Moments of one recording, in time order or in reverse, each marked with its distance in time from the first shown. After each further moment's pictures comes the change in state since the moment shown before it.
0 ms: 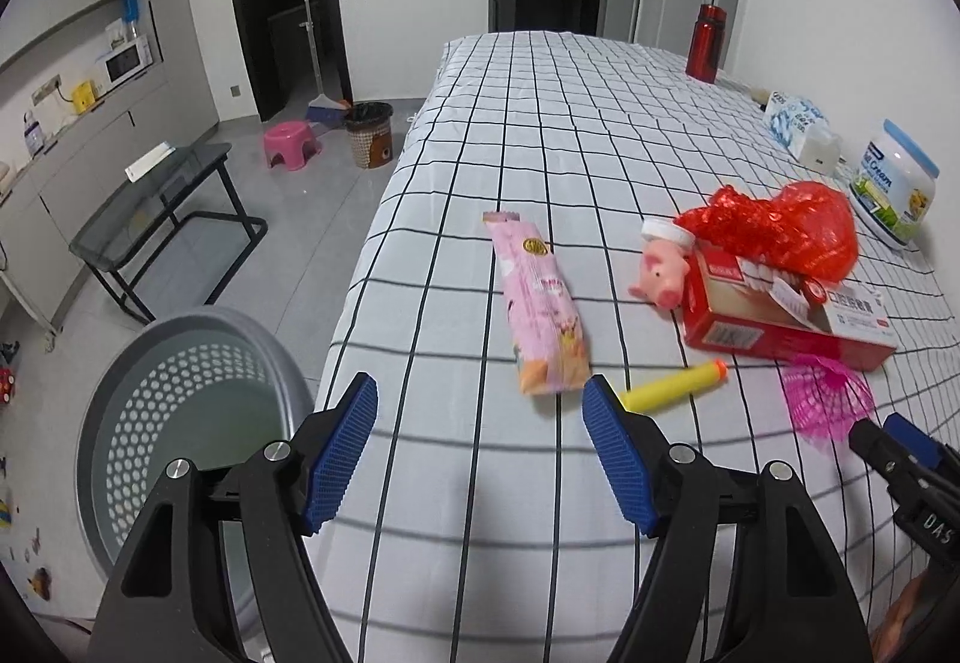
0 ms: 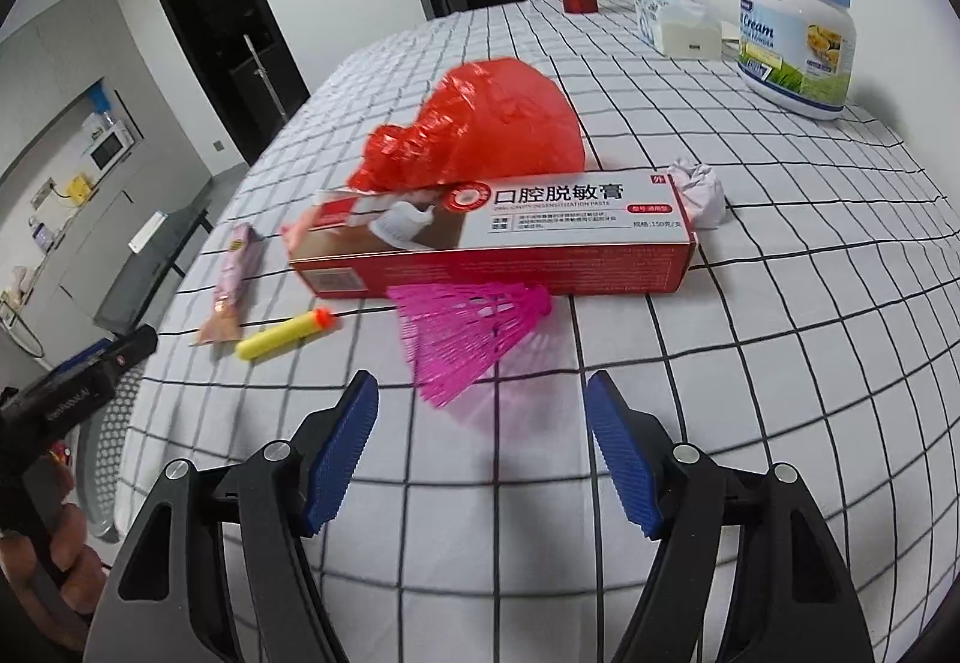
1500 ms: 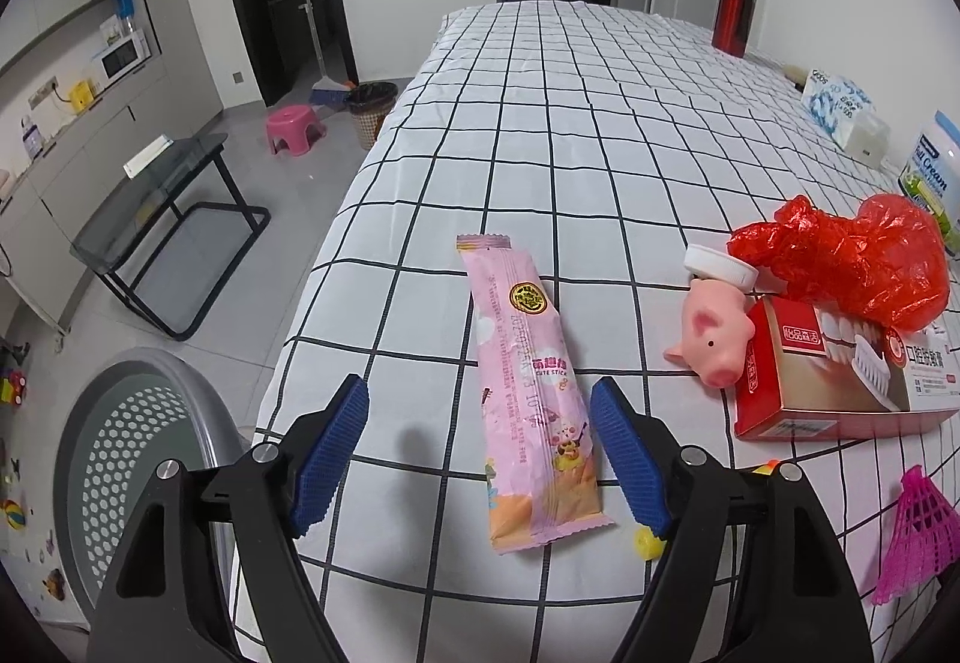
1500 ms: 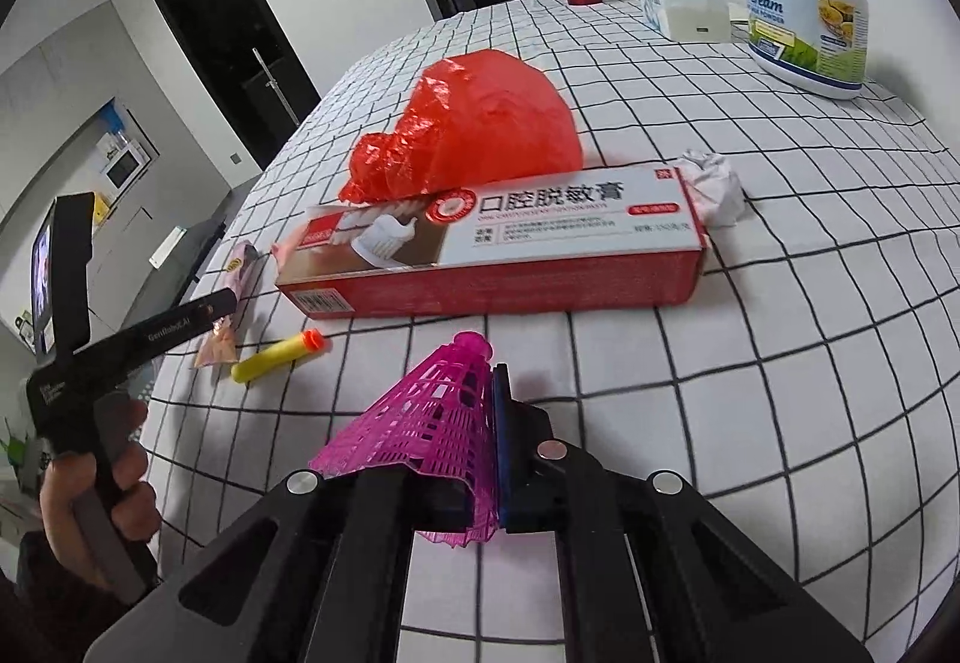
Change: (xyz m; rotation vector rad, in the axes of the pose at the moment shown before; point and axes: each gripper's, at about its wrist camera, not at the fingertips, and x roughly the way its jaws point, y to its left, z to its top) left arm 0.072 -0.023 0.035 0.009 0.061 0.046; right arm 0.009 -0.018 0.005 0.040 -0.006 0.077
